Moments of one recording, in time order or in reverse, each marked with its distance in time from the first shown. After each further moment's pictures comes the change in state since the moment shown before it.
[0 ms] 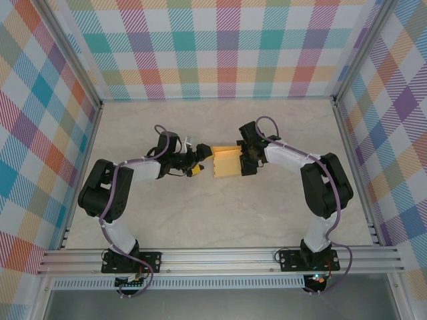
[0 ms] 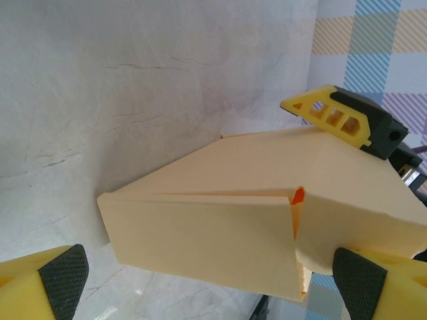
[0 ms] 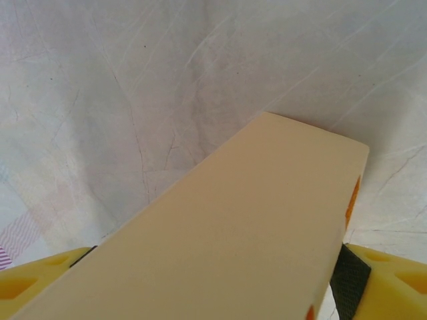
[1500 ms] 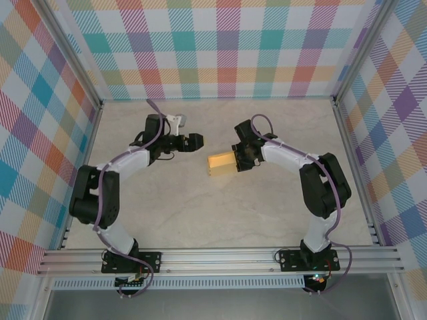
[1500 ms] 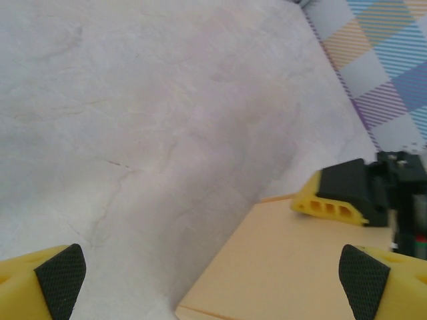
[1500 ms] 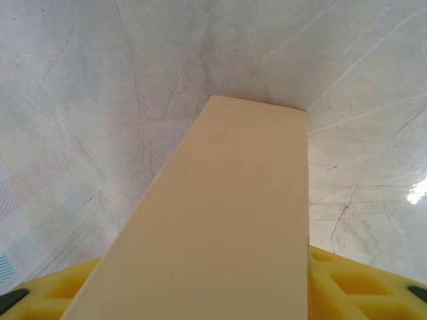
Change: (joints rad) left arm 0.087 -0.047 0.187 -0.188 -0.163 0.610; right arm 0.031 0.012 0.057 -0.054 -0.027 -0.047
